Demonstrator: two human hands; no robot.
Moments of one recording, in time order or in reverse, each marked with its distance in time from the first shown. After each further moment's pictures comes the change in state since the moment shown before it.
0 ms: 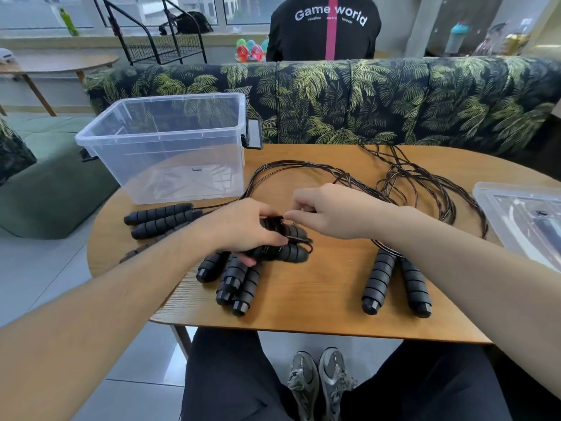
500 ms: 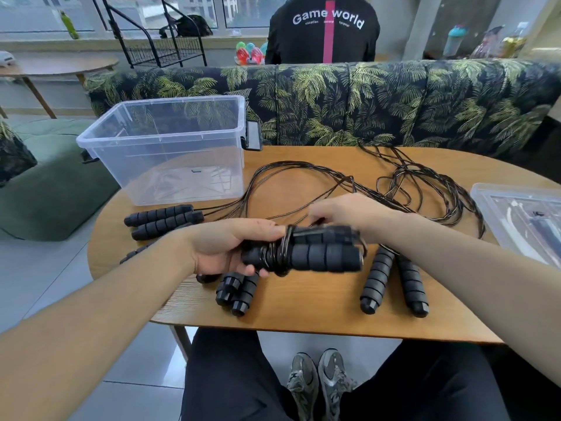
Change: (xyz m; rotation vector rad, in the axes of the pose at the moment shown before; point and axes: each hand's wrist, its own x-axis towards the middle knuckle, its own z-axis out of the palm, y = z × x) left_hand -0.012 -0.024 -0.002 -0.779 -0.552 0.013; right_hand -0.013 0.030 0.008 -0.079 -0.071 -0.045
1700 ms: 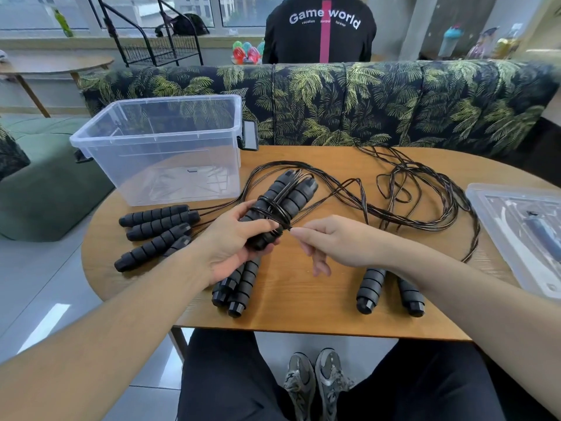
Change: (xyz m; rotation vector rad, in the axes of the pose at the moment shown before) left_hand 0.025 -0.016 0.017 -0.334 0.547 0.351; right_hand -0.022 -0.050 0.004 0.600 -0.122 0.189
